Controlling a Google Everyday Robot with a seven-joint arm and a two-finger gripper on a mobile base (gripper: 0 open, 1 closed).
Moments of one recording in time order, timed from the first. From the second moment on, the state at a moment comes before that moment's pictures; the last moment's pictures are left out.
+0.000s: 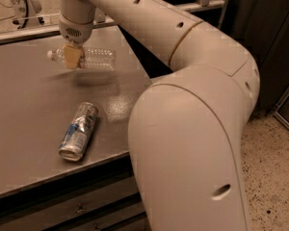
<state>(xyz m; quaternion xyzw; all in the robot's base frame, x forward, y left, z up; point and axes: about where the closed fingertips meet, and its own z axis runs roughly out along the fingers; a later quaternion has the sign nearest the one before) 0.682 0.202 0.881 -0.70 0.69 0.05 0.20</state>
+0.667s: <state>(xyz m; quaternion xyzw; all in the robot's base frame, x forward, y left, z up) 0.663 0.152 0.963 -0.66 0.65 0.20 0.33</state>
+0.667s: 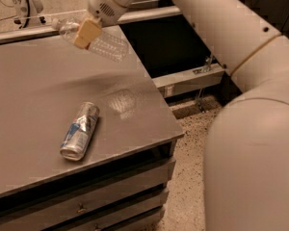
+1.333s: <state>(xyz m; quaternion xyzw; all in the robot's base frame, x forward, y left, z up) 0.643 0.105 1.007 -0.56 0.58 0.38 0.45</state>
